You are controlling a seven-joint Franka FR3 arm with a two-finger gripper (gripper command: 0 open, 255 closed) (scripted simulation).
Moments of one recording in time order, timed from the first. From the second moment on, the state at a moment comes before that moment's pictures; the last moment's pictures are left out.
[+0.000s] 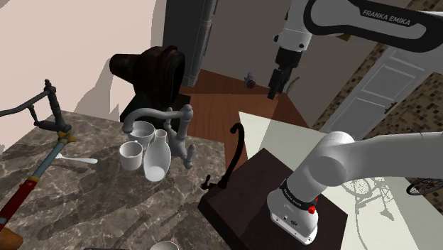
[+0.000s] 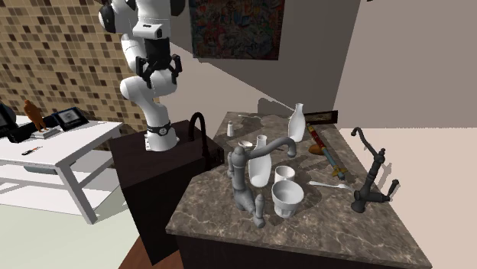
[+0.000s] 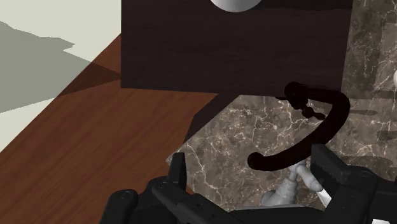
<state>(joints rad) 0.01 -0.79 -0.02 -2.43 -0.05 1.49 -0.13</state>
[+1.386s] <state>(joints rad) 0.11 -0.28 0.25 -2.35 0.10 1.95 0.22</state>
